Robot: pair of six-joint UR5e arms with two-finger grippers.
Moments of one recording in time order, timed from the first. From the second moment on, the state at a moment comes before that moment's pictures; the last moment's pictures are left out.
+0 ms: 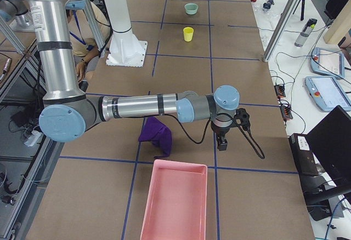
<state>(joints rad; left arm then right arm) -1.52 -1.74 -1.60 -1.54 -2.39 -0.02 1.49 -1.44 1.56 -1.49 2.36 0.05</state>
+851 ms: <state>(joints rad) -1.25 -1.76 -1.83 -1.53 -2.39 -0.17 1.49 -1.46 1.56 -1.49 2.36 0.05</state>
